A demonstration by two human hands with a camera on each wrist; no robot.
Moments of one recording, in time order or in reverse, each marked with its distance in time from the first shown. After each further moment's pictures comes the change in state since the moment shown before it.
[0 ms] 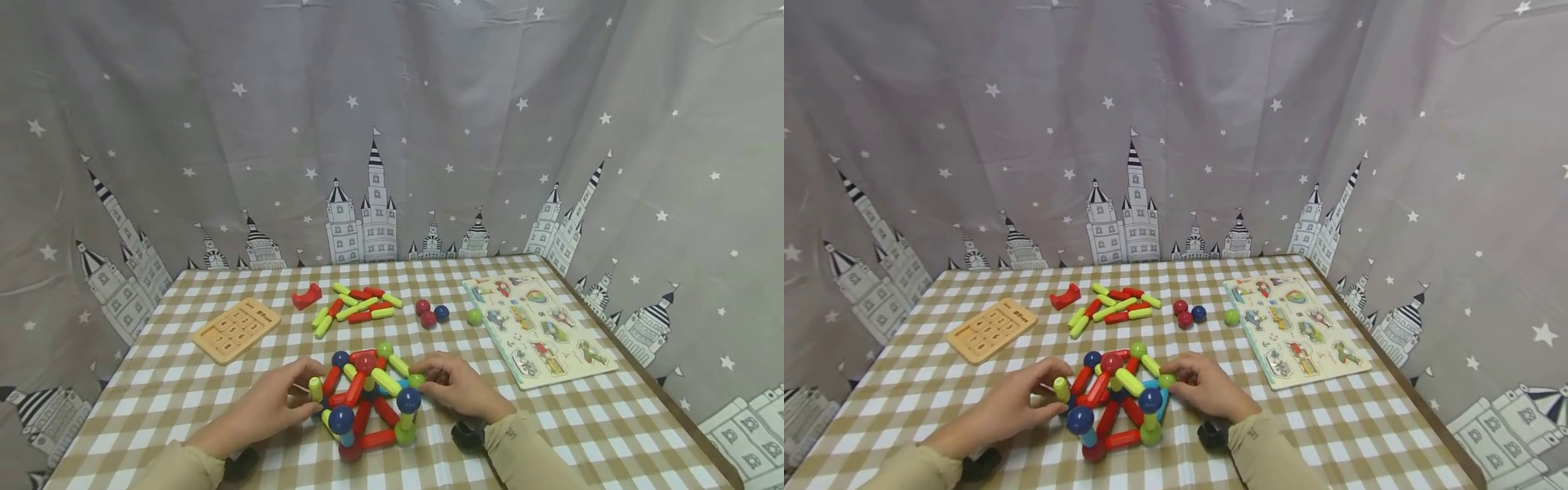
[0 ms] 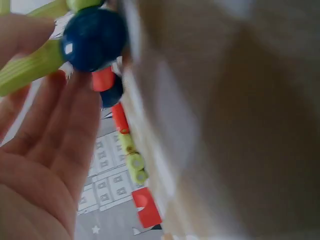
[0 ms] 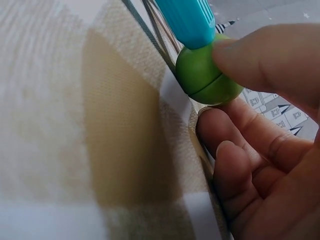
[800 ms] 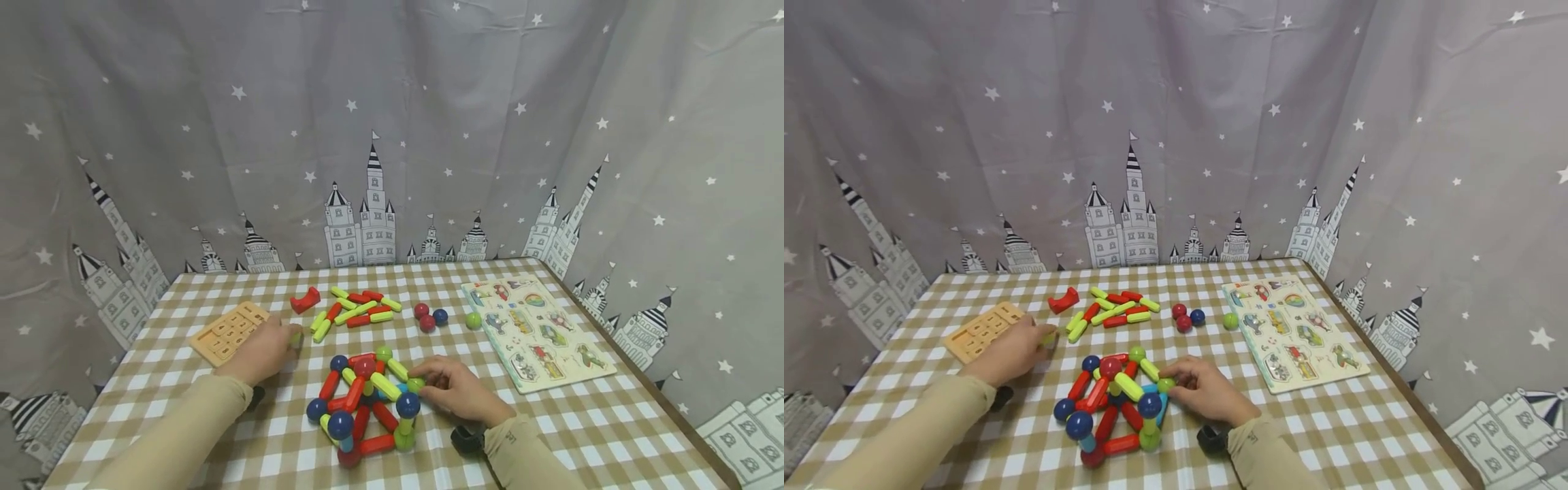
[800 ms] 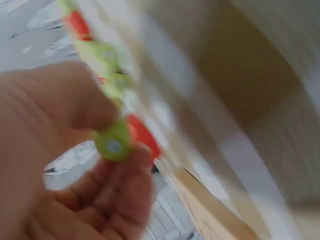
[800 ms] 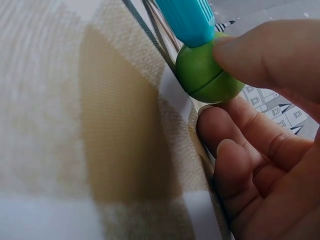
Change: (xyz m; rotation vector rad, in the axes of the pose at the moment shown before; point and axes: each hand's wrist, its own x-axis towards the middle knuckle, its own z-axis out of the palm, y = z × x) left_hand 0.067 -0.044 -0.041 0.561 0.080 -0.179; right_hand -0.001 -0.002 0.000 -0.004 0.006 -0.014
